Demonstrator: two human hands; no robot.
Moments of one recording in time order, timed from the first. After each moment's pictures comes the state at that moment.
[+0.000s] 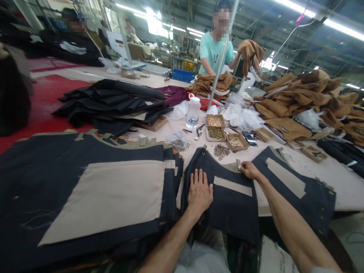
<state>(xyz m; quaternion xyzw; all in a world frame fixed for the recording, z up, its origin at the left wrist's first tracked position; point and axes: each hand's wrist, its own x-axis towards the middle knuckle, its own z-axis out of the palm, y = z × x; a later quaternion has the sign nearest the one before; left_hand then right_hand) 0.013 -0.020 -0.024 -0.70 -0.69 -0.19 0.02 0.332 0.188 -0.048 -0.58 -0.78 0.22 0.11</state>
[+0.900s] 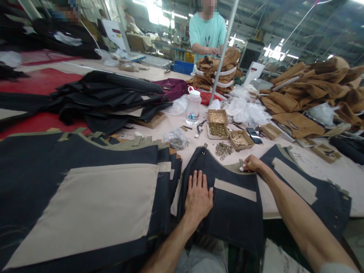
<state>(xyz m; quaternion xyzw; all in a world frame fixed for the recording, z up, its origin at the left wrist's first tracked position) 0.012 -0.016 -0.023 -0.70 -0.69 -0.18 -0.01 0.331 0.239 -0.039 -0.64 -0.66 0.39 0.03</state>
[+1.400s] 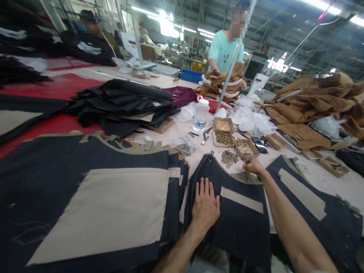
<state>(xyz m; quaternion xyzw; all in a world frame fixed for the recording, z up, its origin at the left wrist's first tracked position) 0.009 -0.022 -0.028 -0.70 -0.69 -0.19 -0.01 0.278 0.255 -0.022 -0.63 -0.73 0.24 0.08</state>
